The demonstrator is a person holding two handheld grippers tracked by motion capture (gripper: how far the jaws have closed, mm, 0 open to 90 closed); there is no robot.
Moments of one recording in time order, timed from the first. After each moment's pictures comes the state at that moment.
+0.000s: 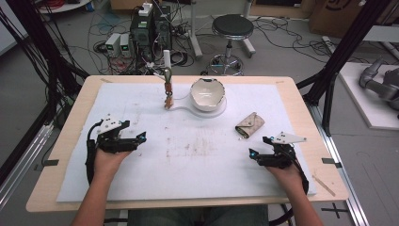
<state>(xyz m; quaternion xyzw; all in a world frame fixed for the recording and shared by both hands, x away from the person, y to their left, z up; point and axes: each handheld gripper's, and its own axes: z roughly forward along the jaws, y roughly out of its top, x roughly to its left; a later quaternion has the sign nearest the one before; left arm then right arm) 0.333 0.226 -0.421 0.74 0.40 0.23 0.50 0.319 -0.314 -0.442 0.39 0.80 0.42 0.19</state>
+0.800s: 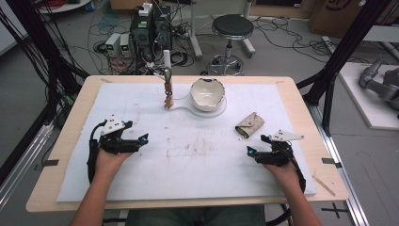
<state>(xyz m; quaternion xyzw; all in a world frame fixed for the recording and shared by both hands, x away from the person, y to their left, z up) 0.335 0.222 -0.422 0.75 0.37 0.24 0.49 0.326 -0.308 -0.443 0.40 0.79 0.43 0.19</state>
